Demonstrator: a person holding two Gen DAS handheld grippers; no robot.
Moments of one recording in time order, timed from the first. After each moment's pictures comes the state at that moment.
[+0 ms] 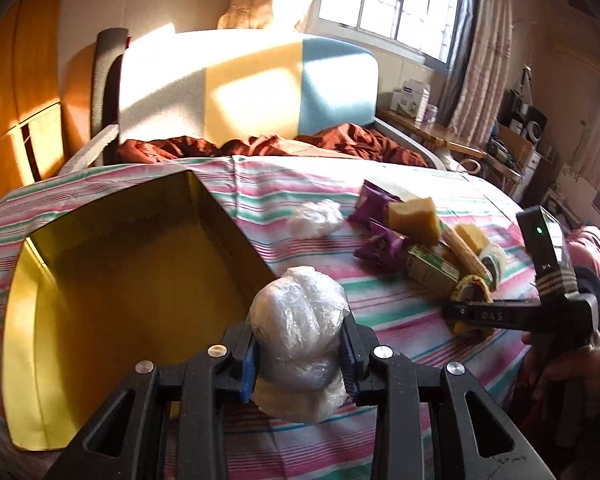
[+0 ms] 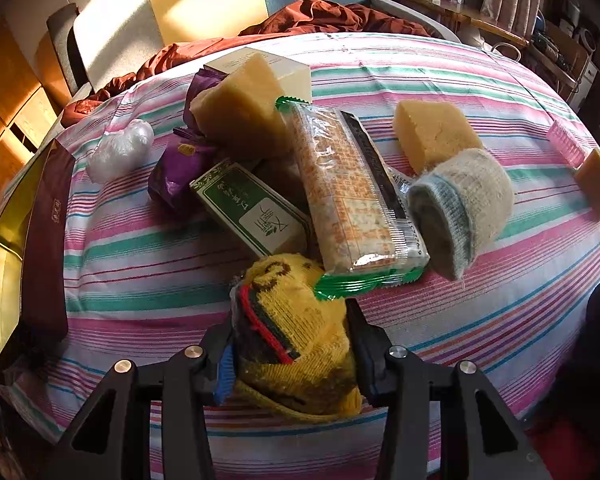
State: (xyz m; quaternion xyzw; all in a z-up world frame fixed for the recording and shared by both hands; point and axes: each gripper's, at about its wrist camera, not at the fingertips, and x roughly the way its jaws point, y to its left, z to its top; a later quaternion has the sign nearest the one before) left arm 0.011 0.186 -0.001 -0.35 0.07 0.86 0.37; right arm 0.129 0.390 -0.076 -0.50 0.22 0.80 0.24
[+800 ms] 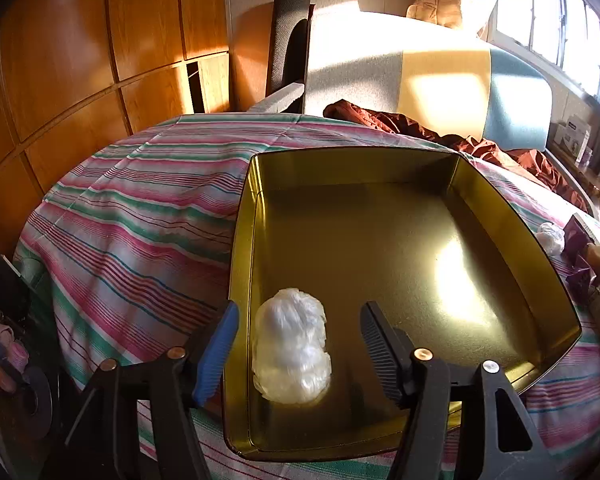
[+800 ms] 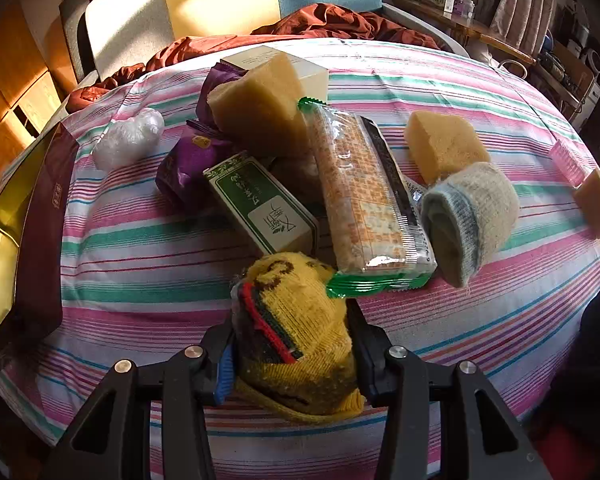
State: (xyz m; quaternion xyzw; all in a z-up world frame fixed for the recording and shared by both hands) left arm -0.061 0.040 -0.042 -0.39 0.05 0.91 0.11; right arm 0.116 0.379 -0.077 -0.50 0.19 0.81 0.23
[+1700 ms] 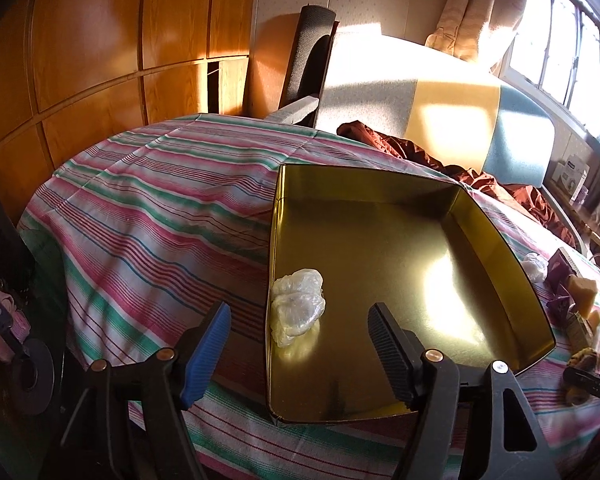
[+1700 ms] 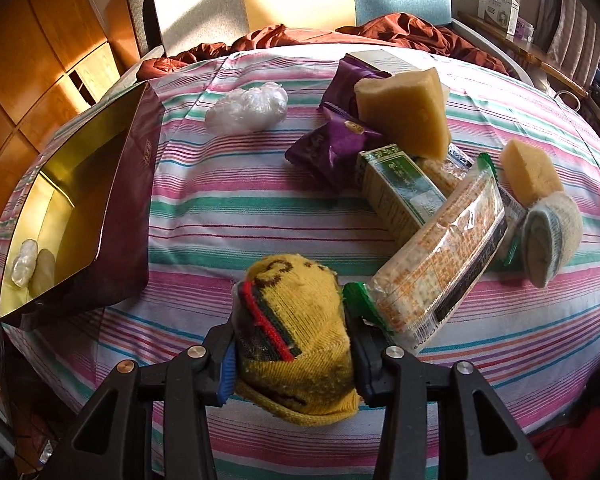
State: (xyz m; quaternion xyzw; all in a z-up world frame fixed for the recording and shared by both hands) left arm -0.045 0.005 -0.027 -0.38 -0.02 0.92 0.10; right arm 0.097 0.311 -0.062 -0.50 0.17 0.84 0.13
